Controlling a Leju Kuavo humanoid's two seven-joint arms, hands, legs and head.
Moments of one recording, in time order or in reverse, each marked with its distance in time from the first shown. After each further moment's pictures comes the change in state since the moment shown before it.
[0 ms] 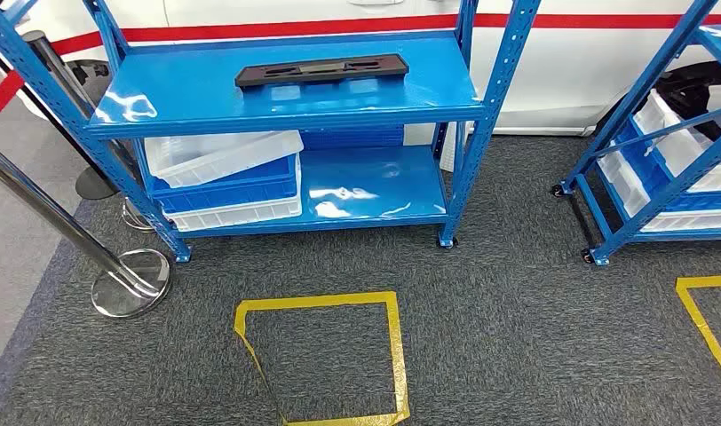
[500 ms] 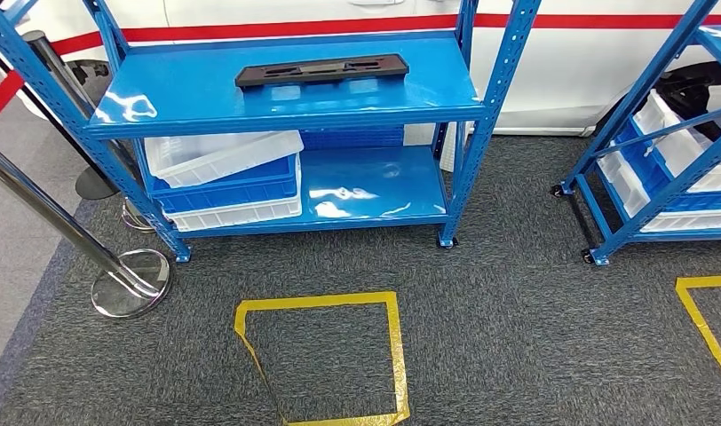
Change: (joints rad) left arm -0.105 0.018 0.042 0.058 0.129 0.262 -0.038; right arm -0.092 -0.072 0.122 0.031 -0.308 -0.163 -0.049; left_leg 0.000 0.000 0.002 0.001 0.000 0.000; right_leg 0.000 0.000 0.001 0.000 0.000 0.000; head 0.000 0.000
